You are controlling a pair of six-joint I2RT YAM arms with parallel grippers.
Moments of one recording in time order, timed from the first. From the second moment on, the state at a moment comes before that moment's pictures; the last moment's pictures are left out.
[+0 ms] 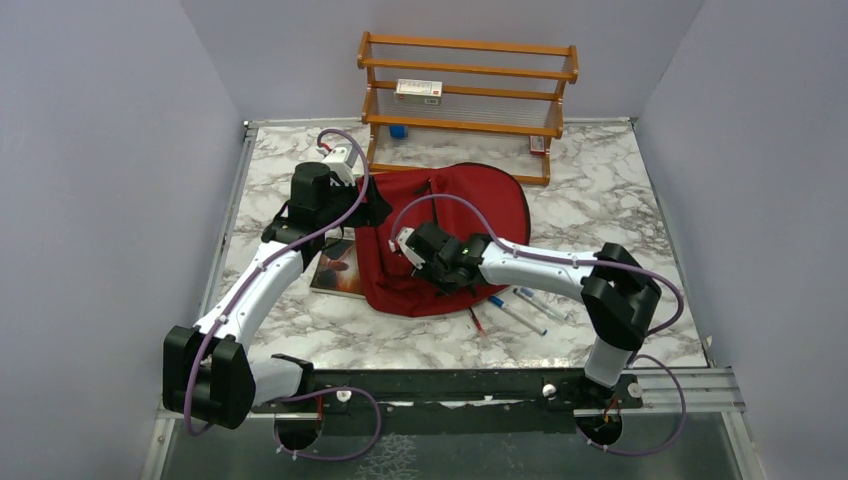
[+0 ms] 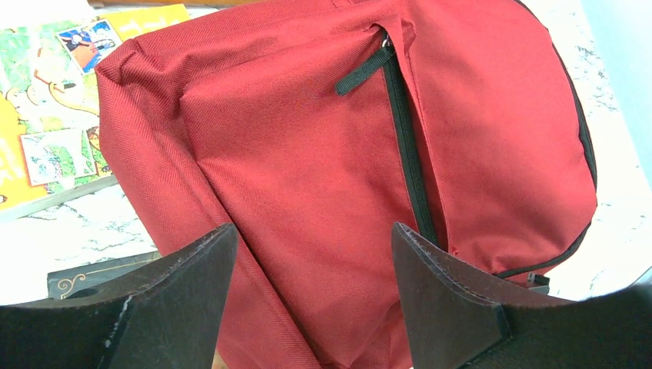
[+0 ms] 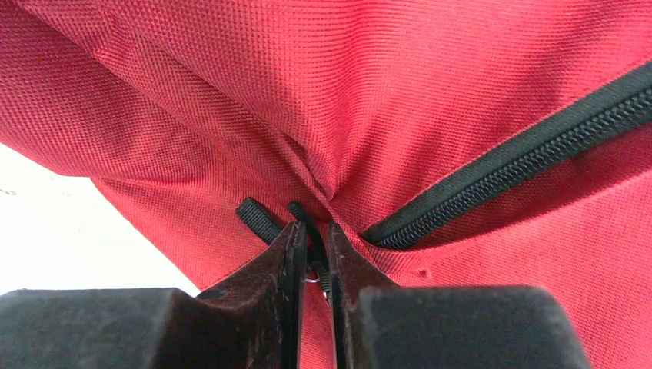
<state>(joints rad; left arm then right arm) -0.27 1.22 0.91 -0.16 0.31 -0.31 1.01 1.77 1.23 -0.55 0.19 -0.14</state>
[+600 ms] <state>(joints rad) -0.26 1.23 0.90 -0.14 0.34 -0.30 1.01 1.50 1.03 -0.37 0.26 0.10</state>
